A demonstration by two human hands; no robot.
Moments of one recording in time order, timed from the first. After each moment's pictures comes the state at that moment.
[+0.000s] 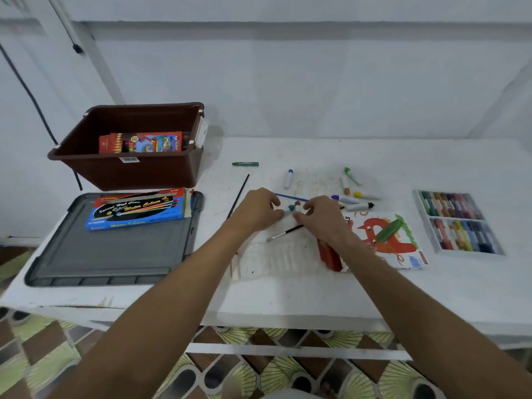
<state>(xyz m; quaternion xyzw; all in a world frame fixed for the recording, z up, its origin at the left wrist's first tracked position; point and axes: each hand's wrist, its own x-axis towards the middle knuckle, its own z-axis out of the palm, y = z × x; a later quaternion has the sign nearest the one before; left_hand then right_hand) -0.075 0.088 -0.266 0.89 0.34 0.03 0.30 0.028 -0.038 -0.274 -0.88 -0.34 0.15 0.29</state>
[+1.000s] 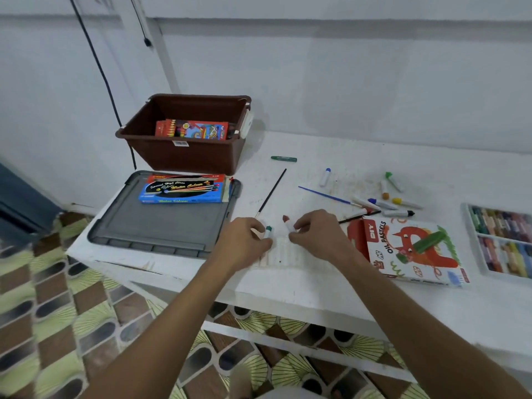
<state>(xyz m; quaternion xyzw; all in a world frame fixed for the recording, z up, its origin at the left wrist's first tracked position) -0.199 0.051 -0.257 0.79 0.48 0.07 0.37 -0.045 -0.032 -0.255 -0.82 -0.42 0.26 0.29</state>
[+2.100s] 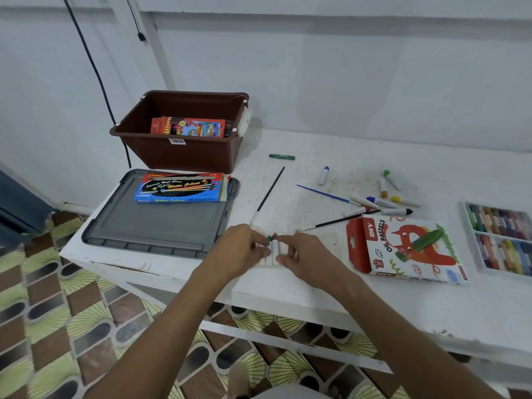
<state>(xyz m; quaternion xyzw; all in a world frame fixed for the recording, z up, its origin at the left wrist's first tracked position) -0.209 0.055 -0.269 0.89 0.37 0.02 0.28 -0.069 -0.051 -0.288 -0.75 -0.57 0.25 0.23</state>
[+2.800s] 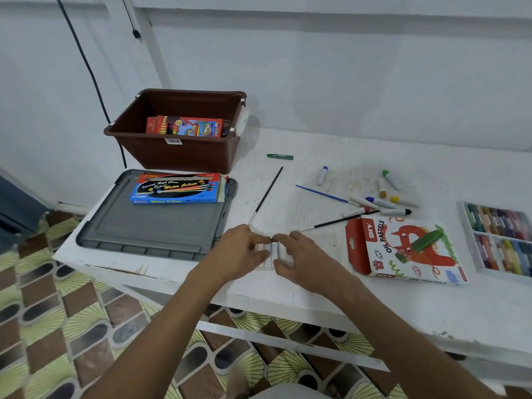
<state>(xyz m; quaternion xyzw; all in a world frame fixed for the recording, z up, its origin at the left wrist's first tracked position) -0.210 0.059 -0.275 0.90 0.34 0.03 0.28 -0.073 -0.053 -0.288 -0.73 -0.60 0.22 0.23</state>
